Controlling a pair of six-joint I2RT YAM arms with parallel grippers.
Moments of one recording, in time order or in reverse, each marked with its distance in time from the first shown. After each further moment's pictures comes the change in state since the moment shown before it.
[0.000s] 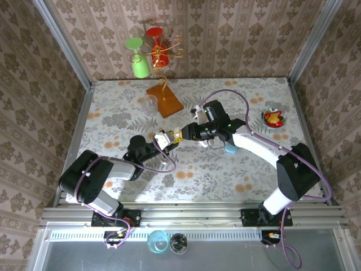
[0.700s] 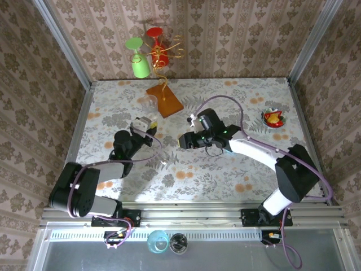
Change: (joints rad) left arm 0.231 -0.178 -0.007 -0.211 -0.270 -0.170; right arm 0.093 0.009 -0.062 -0.010 0.135 -0.090
